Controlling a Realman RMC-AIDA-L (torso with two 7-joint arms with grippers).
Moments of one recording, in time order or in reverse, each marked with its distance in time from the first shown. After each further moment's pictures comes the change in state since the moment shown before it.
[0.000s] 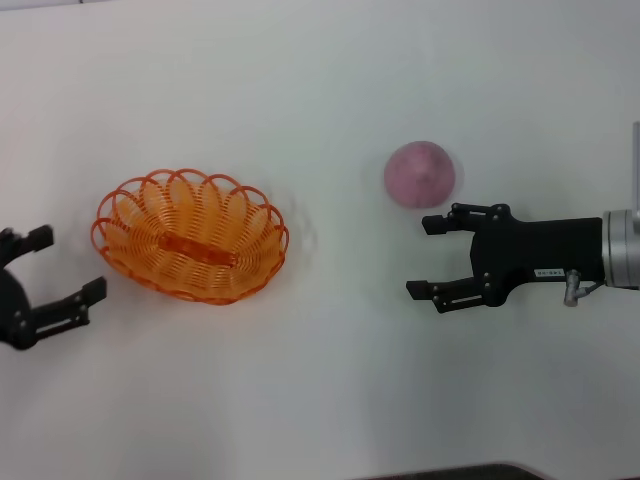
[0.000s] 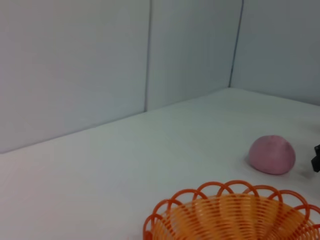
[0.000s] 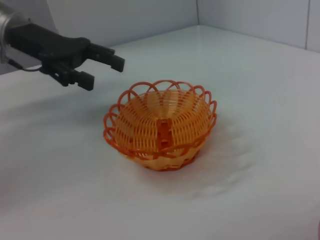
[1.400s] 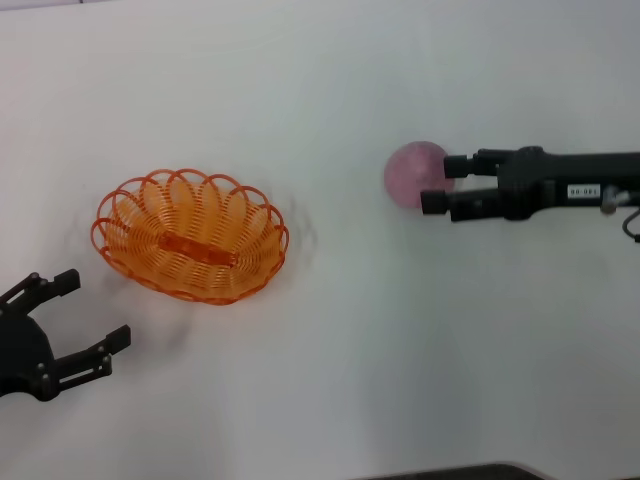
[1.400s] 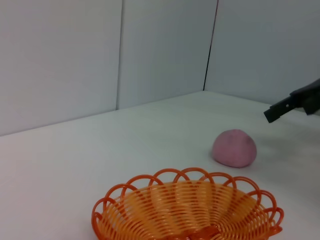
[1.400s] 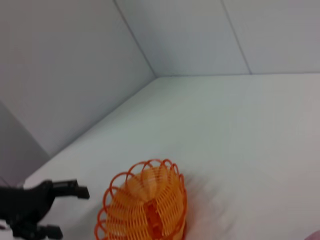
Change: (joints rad) left arm 0.029 0.001 -0.059 -0.117 0.054 0.057 0.132; right arm 0.038 -0.009 0.128 -0.163 0.001 -0.163 0.559
